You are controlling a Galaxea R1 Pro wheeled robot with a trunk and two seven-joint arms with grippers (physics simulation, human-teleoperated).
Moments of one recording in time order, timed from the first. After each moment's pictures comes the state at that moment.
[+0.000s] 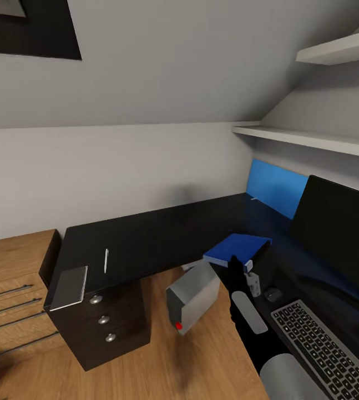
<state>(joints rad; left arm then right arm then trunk) -0.12 -0.04 -0.16 -0.46 0.37 -0.25 0.35 -0.58 0.10 0.15 -0.89 -1.39 -0.41 -0.16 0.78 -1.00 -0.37</state>
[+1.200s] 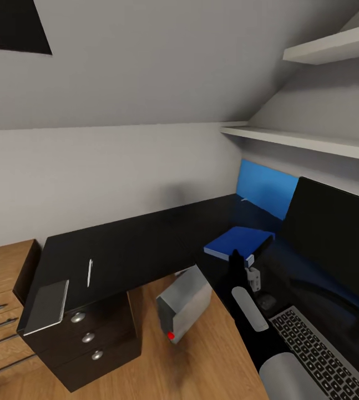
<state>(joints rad) -0.12 -0.04 -0.16 -0.46 0.37 -0.25 0.35 -0.58 0.11 0.15 -0.95 -1.40 -0.43 -0.16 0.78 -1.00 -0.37</state>
